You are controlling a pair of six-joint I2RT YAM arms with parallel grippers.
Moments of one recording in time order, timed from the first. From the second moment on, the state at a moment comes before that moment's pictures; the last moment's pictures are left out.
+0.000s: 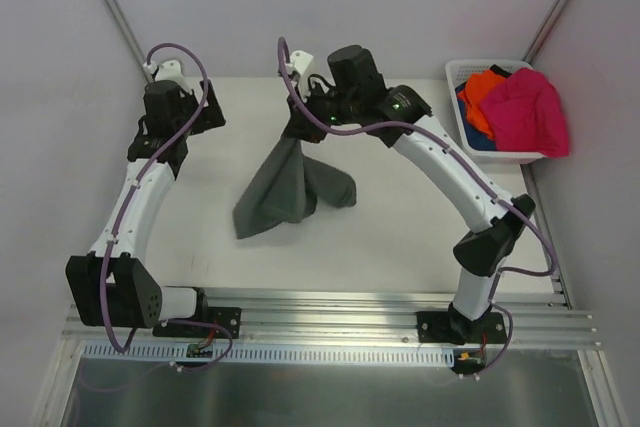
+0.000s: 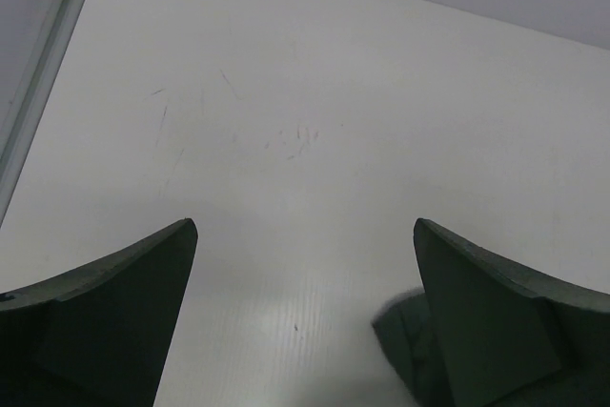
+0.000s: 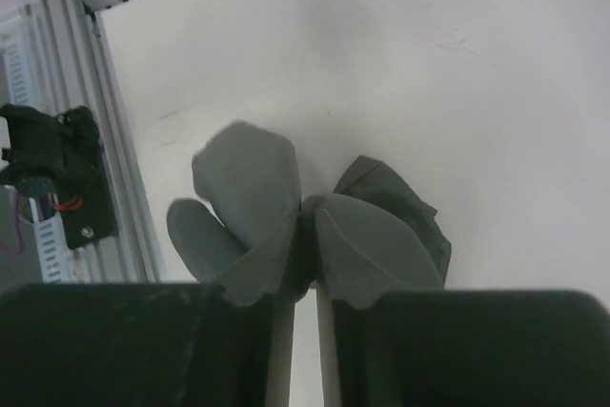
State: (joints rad) left arm -0.02 1.31 1.18 -0.27 -0.06 -0.23; right arm 0.79 1.80 2.09 -0.80 -0.43 -0.15
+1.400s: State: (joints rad) left arm -0.02 1.25 1.21 -0.34 0.10 -0.19; right arm 0.53 1.98 1.62 -0.91 -0.61 -0.10
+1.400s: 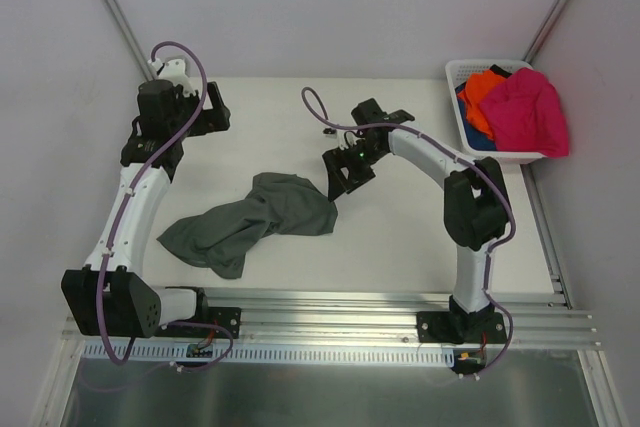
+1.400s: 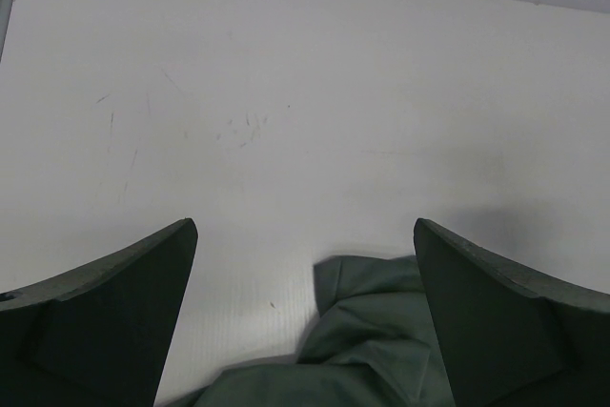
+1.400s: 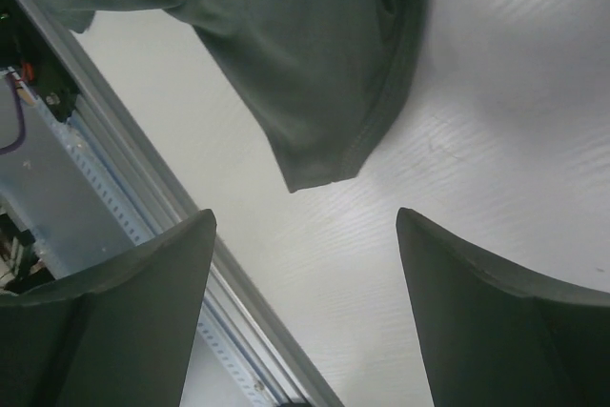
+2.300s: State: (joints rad) left arm -0.02 1.31 1.28 -0.35 0.09 -0.17; right arm 0.56 2.18 1.65 -0.86 -0.73 0.04
